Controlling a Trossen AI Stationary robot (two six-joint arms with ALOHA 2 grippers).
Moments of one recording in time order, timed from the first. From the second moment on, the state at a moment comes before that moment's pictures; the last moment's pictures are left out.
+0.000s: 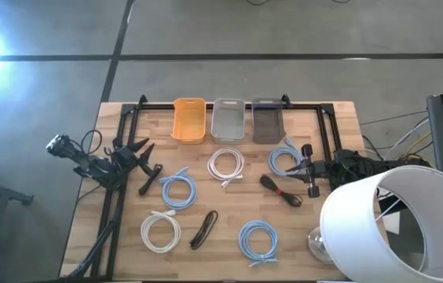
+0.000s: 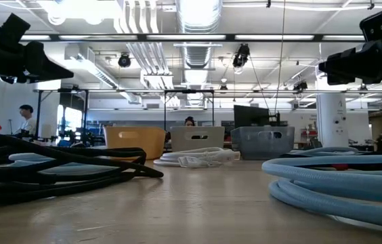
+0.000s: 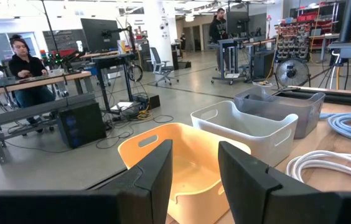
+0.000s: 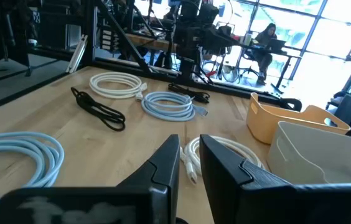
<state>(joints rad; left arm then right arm) -0.52 0.01 0.01 0.04 -1.37 0.15 -0.01 0.11 0.01 0.03 -0.10 -0.16</state>
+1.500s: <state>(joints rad) -0.52 0.01 0.01 0.04 -1.37 0.03 -0.01 0.11 0.01 0.03 -0.10 -0.16</state>
